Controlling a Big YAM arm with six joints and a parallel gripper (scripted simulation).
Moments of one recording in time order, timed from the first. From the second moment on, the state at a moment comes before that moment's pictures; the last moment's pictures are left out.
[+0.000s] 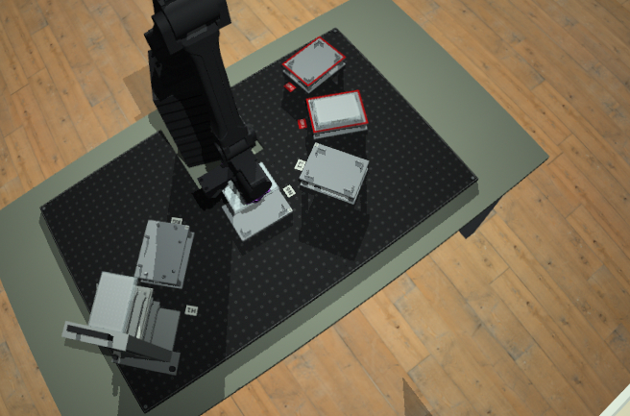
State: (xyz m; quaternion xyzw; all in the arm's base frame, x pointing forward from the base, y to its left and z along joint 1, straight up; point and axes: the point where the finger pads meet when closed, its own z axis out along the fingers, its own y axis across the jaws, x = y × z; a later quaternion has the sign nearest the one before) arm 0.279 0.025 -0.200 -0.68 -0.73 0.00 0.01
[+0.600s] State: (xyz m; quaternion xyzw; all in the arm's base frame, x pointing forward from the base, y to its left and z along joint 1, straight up) arm 0.279 0.025 -0.157 -0.68 -0.73 0.00 0.01
